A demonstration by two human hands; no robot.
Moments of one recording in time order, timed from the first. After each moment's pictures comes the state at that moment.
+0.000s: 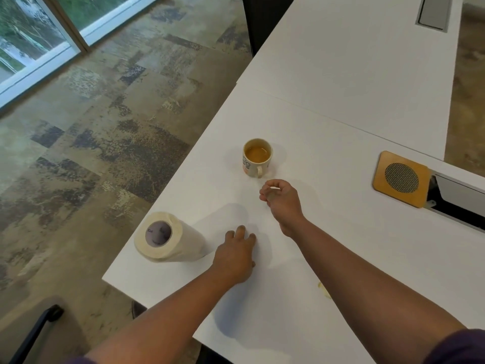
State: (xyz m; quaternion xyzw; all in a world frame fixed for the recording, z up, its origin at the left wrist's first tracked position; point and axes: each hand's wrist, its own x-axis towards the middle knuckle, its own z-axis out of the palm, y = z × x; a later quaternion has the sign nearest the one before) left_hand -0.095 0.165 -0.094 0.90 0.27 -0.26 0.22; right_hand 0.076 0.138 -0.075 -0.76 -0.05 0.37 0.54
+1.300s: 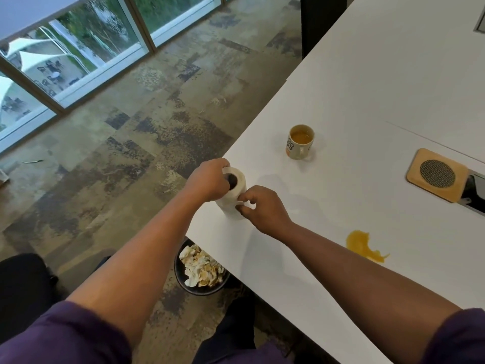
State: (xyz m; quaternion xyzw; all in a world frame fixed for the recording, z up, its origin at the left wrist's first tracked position) left_hand -0.192 0.265 0.062 0.83 0.50 -0.09 0.24; right_hand -0.090 0.120 0.000 -0.74 -0.51 0.26 0.34
